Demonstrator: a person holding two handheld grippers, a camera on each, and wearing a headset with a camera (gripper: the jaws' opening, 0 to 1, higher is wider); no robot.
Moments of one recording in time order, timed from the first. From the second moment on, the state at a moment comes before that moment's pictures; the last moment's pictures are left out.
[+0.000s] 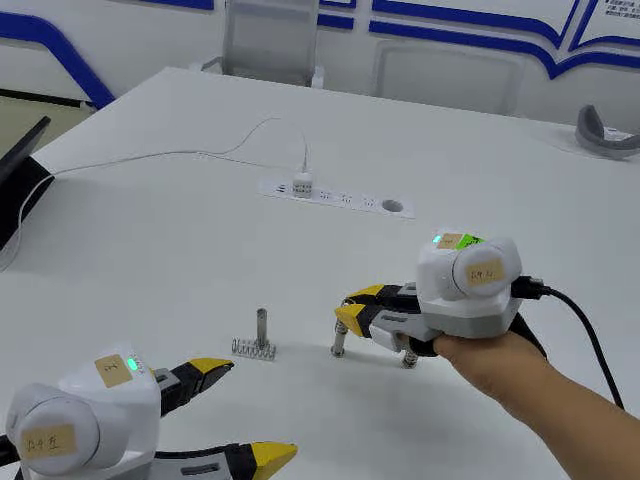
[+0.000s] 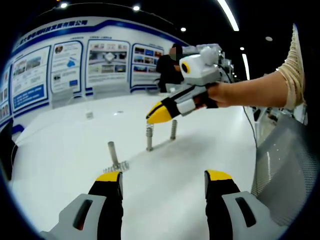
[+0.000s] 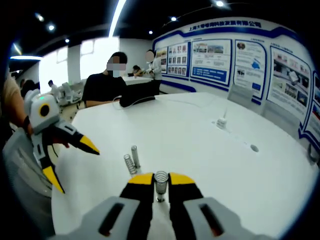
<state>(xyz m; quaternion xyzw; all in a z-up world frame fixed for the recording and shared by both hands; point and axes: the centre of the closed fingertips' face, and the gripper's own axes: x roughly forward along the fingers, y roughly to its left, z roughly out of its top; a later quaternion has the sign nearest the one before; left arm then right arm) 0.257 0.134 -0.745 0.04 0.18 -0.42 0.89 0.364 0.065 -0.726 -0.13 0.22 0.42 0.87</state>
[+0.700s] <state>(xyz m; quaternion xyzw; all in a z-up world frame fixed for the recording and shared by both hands) 0.257 0.134 -0.746 0.05 0.19 -0.42 0.89 0.362 0.068 -0.758 -0.15 0.25 0.41 0.86</state>
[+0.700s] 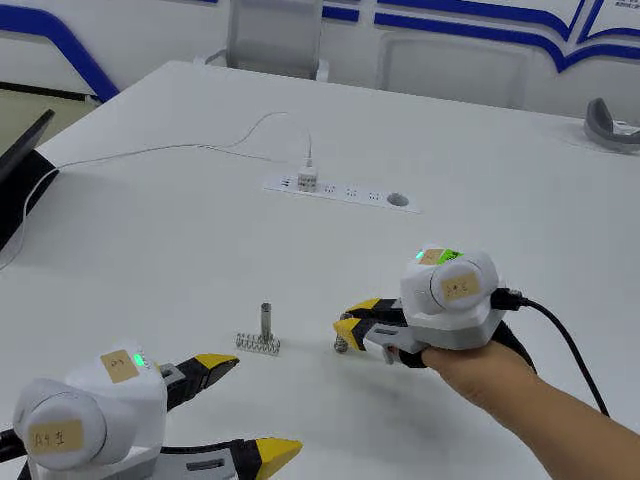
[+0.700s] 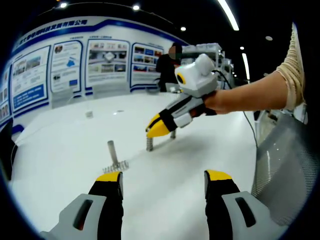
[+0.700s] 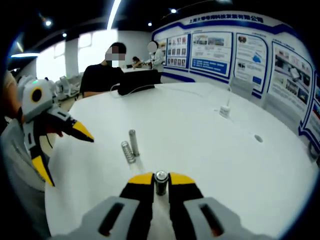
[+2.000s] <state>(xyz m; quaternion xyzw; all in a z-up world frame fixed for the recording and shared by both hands) 0.257 0.136 -0.748 0.05 0.19 -0.42 0.89 0.335 0.102 -0.726 -0.17 0.19 0.46 0.85</state>
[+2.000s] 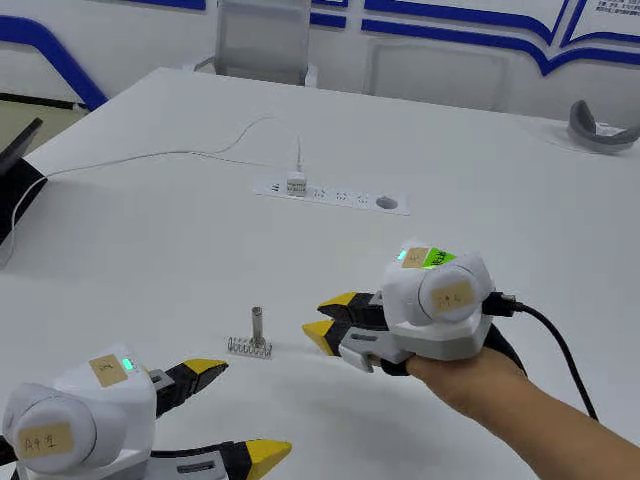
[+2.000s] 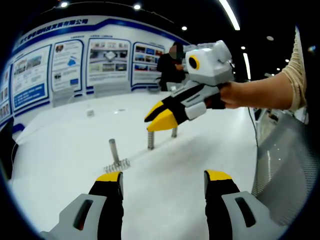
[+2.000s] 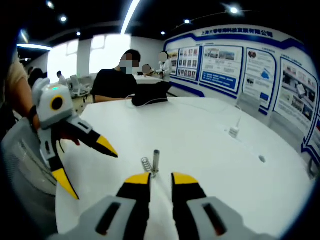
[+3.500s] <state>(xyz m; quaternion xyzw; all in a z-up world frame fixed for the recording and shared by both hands) 0.258 0.139 -0.751 0.05 0.20 -0.41 0.89 0.345 0.153 -0.799 -0.22 0.28 0.50 0.79</state>
